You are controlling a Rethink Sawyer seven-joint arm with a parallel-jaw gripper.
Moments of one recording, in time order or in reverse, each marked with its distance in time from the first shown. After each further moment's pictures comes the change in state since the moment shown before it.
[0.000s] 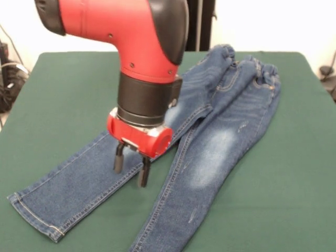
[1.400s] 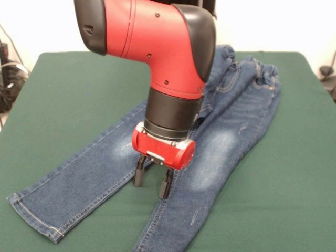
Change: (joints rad) arm 0.117 0.083 -0.114 -0.041 0.035 -0.119 0.000
